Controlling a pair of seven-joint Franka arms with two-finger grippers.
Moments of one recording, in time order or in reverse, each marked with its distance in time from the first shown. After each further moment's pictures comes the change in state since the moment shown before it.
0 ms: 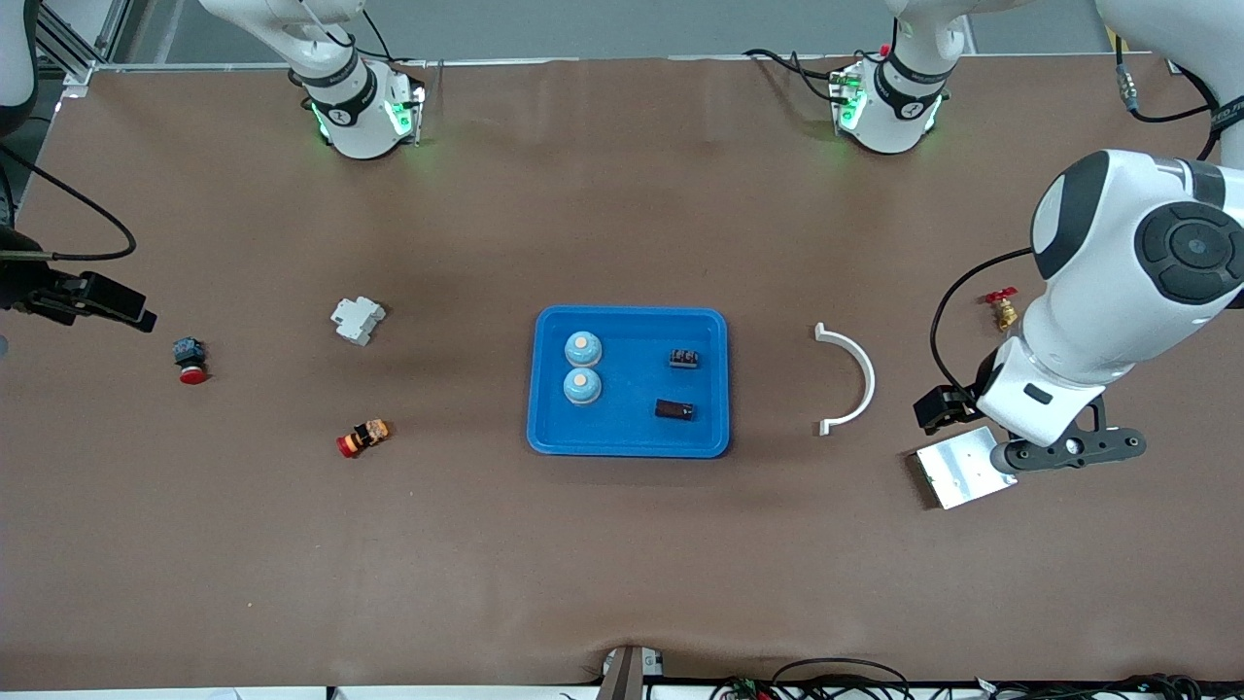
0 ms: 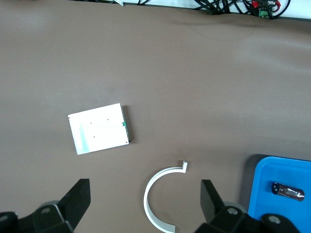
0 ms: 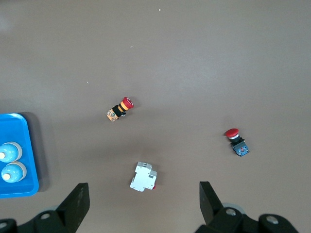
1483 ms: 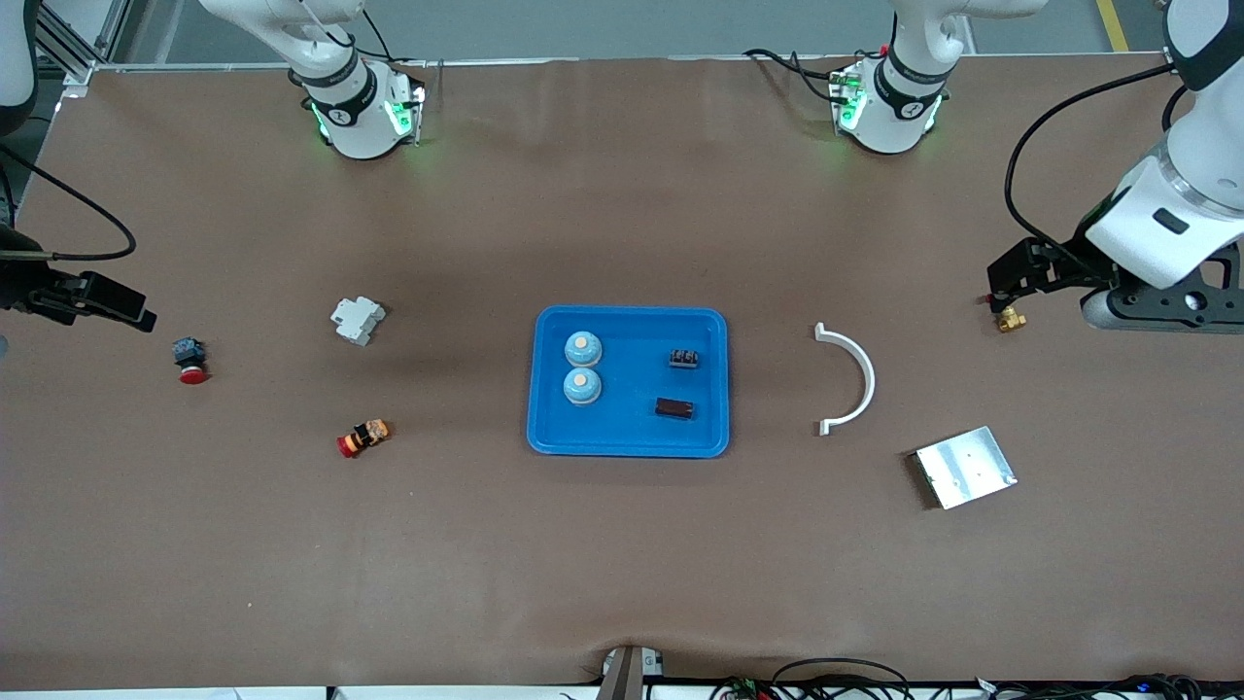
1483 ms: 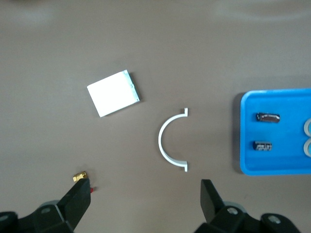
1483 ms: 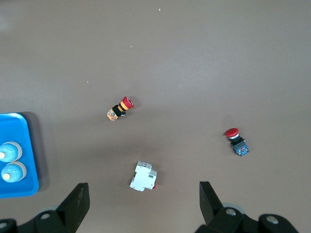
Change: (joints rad) left arm -0.281 -0.290 0.407 -0.040 -0.239 -0.264 0.316; right arm 0.000 0.000 0.000 0.000 0.000 -0.001 0.000
